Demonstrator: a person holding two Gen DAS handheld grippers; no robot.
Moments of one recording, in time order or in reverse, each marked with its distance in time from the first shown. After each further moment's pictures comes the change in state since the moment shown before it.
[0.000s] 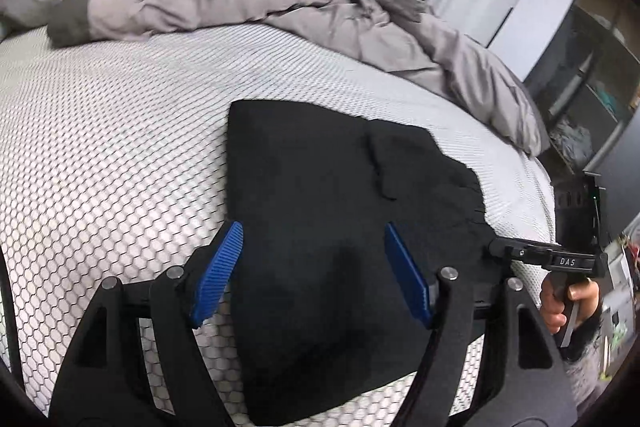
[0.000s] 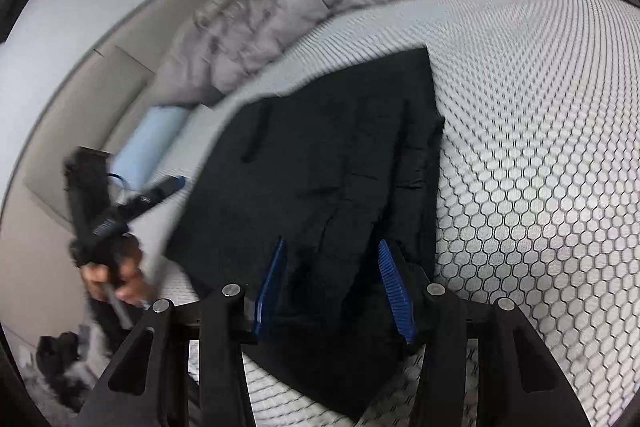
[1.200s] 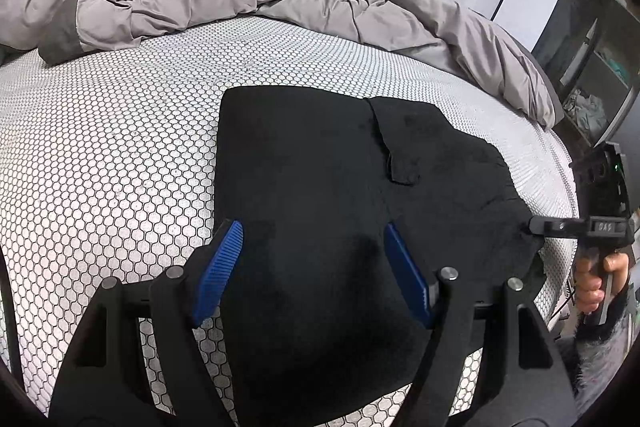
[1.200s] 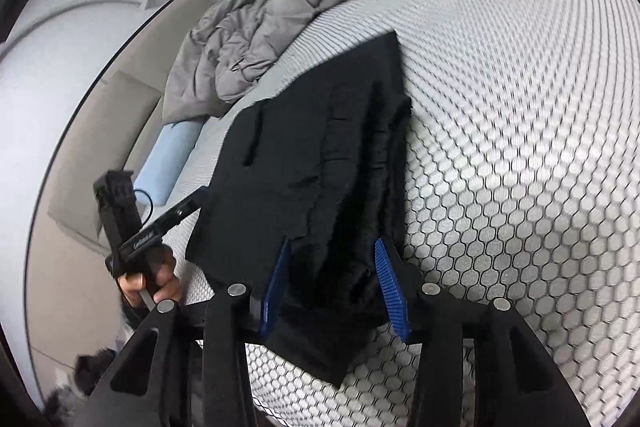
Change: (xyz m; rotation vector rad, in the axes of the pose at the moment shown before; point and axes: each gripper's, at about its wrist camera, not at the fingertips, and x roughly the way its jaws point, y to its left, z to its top) left arm 0.005 -0.030 -0.010 0.115 0.026 0.055; right arm -0.022 -0.027 -0.005 0.135 0.016 0.127
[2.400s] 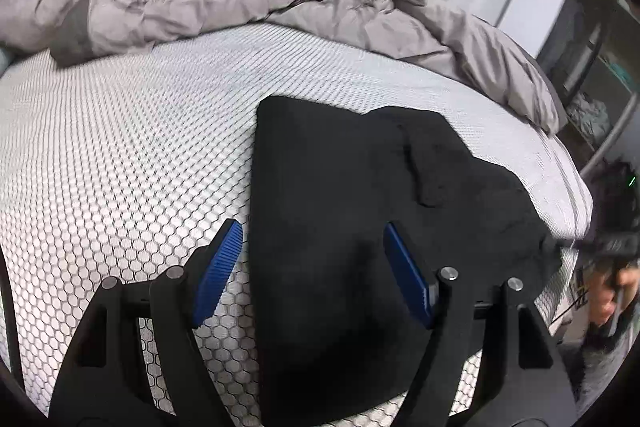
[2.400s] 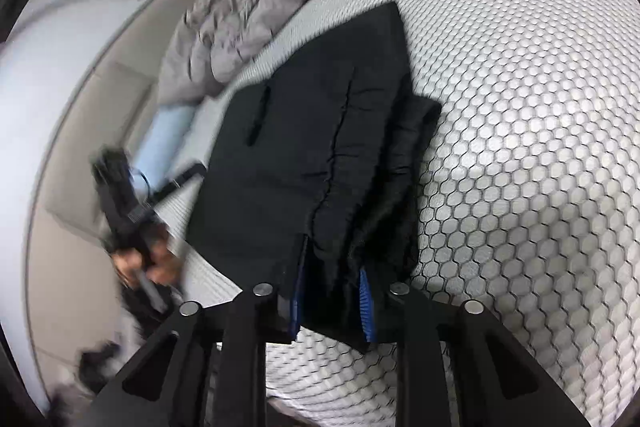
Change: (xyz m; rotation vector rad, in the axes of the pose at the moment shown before) left arm -0.017 0.002 -0.002 0.015 -0.033 0.015; right arm -0.006 0.019 -0.014 -0.001 0.026 -0.031
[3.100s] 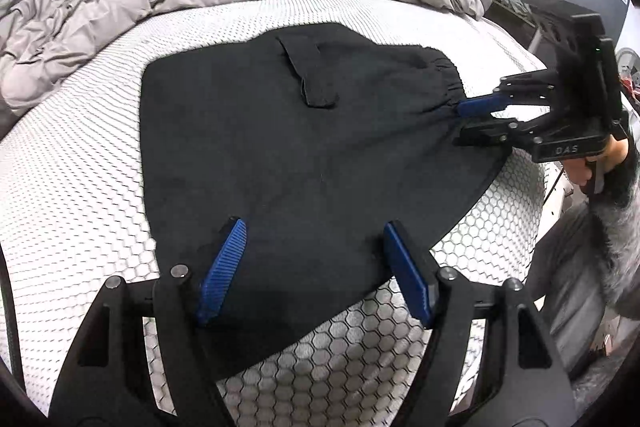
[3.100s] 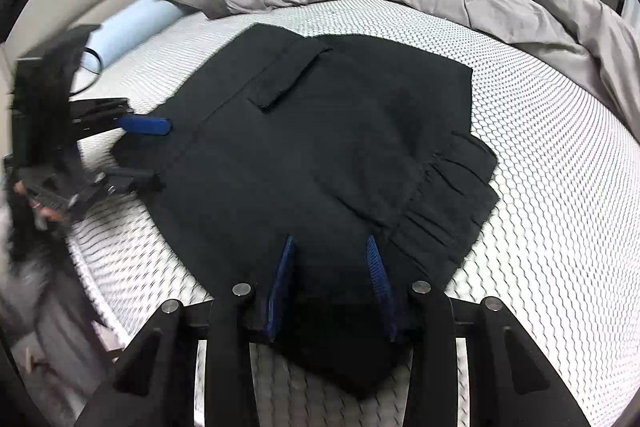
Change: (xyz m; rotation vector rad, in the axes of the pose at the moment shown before) left arm -0.002 -0.042 -0.044 0.359 0.148 -0.143; right arm 0.052 0.077 -0.018 -0.552 0.026 -0.393
